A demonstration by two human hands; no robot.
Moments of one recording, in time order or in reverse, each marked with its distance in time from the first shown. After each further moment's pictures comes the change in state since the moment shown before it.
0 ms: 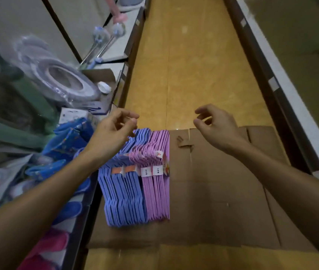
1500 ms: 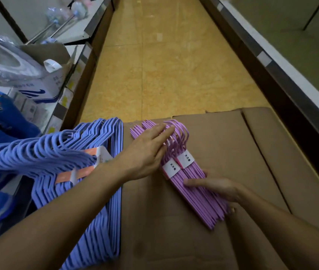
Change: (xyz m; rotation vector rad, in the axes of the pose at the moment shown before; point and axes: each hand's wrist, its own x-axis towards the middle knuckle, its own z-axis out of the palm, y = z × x) left_hand 0.048 -0.149 0.197 0.587 -0.430 0.453; right_hand -0.044 0.247 0.170 0.565 -0.544 0.624
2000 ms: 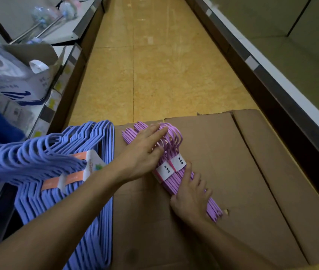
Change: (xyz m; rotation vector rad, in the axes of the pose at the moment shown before) left_hand 0.007 0.009 0.000 -0.257 0.041 -0.106; right_hand 0.011 0.019 0.086 -0.918 0.781 -0.001
